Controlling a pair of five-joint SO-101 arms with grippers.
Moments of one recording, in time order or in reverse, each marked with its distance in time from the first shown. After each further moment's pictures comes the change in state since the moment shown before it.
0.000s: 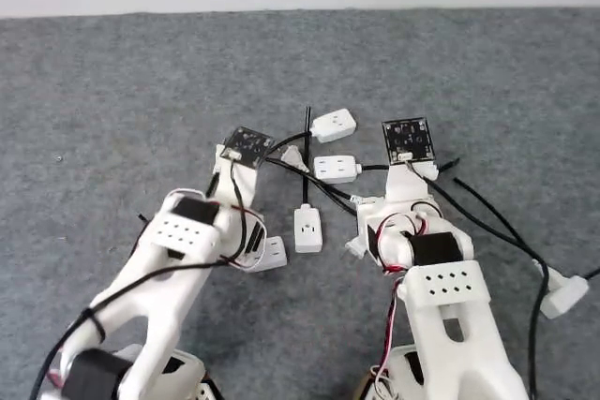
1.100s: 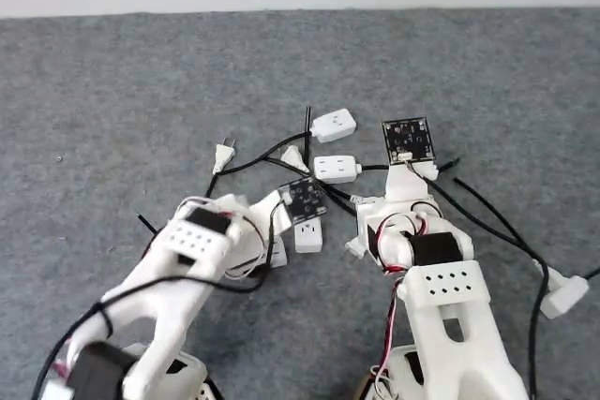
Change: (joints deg) left arm 3.6 6.7 -0.8 -3.5 -42.5; right arm 0.0 0.0 0.0 0.0 0.0
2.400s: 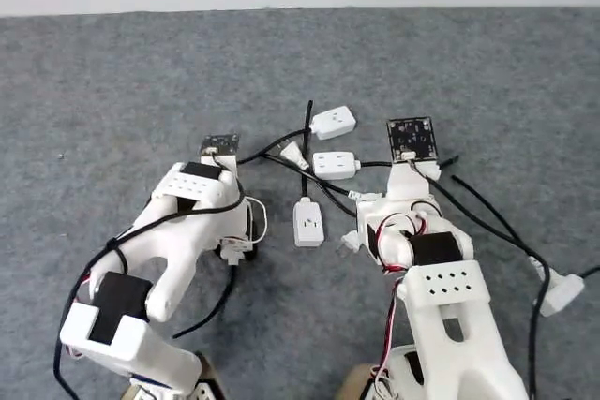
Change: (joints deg) left arm -11.2 20.0 -17.6 17.5 60.6; right arm 0.0 0.0 0.0 -0.7 -2.7
